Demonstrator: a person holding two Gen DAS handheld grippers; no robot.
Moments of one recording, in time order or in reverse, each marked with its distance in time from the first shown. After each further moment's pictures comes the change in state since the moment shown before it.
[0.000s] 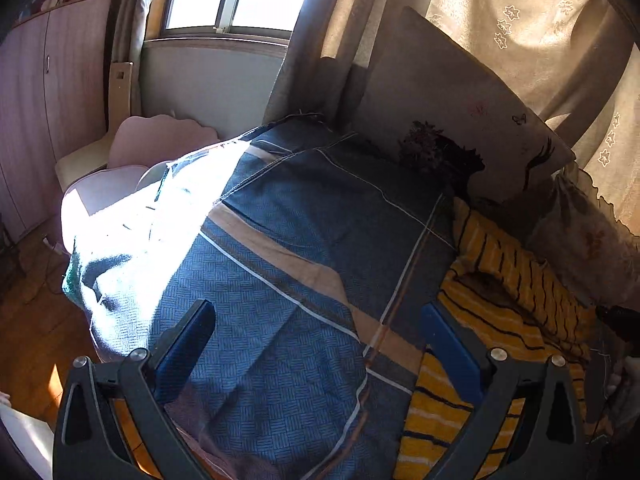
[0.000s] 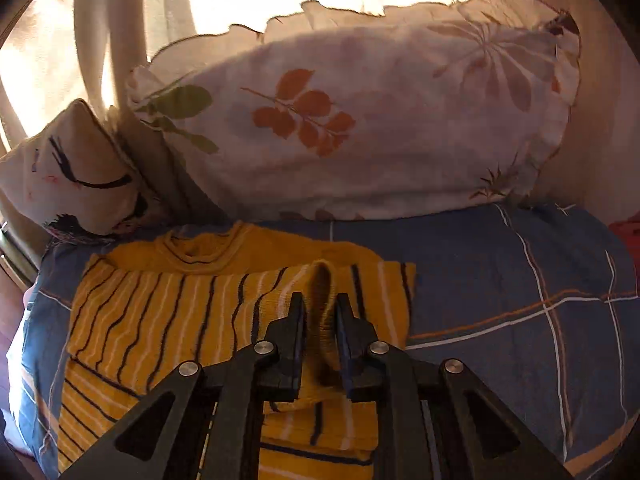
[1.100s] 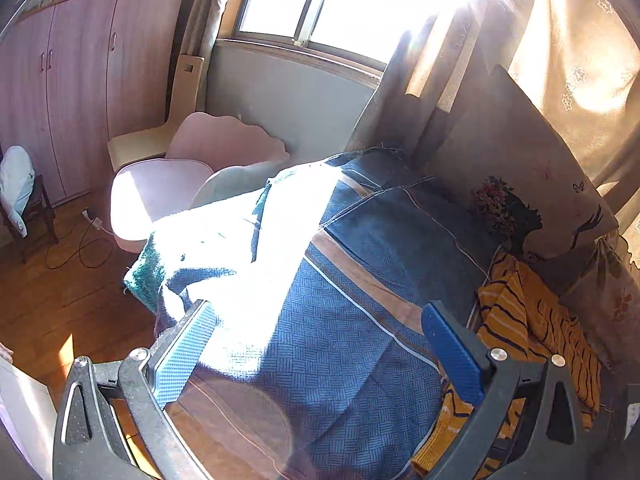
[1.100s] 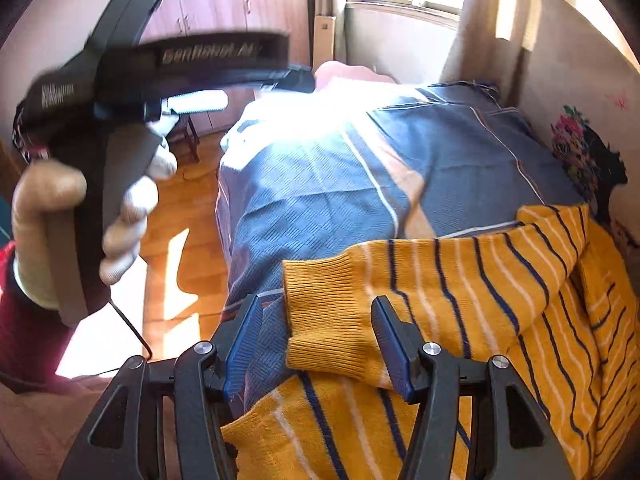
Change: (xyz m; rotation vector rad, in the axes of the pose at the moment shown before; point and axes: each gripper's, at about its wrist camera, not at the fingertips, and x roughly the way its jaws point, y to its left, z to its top) left arm -0.026 0.081 0.011 -0.187 -0.085 0.146; right arm -0.100 0.356 -0.265 -1.177 0.191 0.703
